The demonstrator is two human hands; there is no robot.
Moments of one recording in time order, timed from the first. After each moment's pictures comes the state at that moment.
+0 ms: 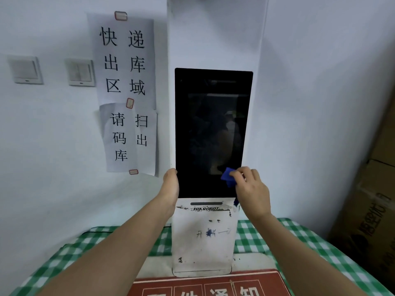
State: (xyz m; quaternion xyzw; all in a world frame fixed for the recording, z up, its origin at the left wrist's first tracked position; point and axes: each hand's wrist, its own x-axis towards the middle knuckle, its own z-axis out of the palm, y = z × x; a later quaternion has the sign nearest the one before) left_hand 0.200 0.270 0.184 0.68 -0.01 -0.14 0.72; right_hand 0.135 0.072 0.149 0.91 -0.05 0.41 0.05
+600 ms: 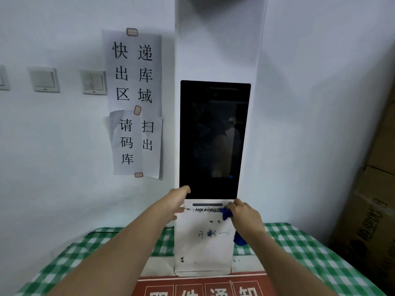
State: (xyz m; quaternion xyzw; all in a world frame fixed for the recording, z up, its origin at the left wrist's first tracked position) left_hand 0.172 0.291 0.188 0.79 -0.03 -0.24 0.56; right_hand 0.122 0.087 0.106 0.98 -0.10 0.16 0.02
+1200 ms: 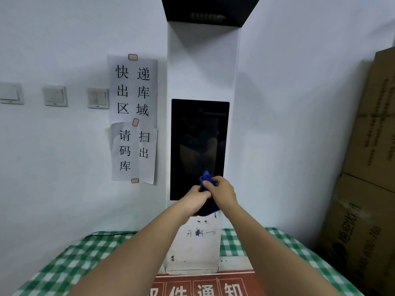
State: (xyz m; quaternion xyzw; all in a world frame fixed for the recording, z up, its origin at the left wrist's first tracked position) left_hand 0.081 0.247 0.221 0.79 -0.15 -0.19 0.56; right_hand 0.081 0.137 0.204 0.85 -0.14 0.23 -0.45
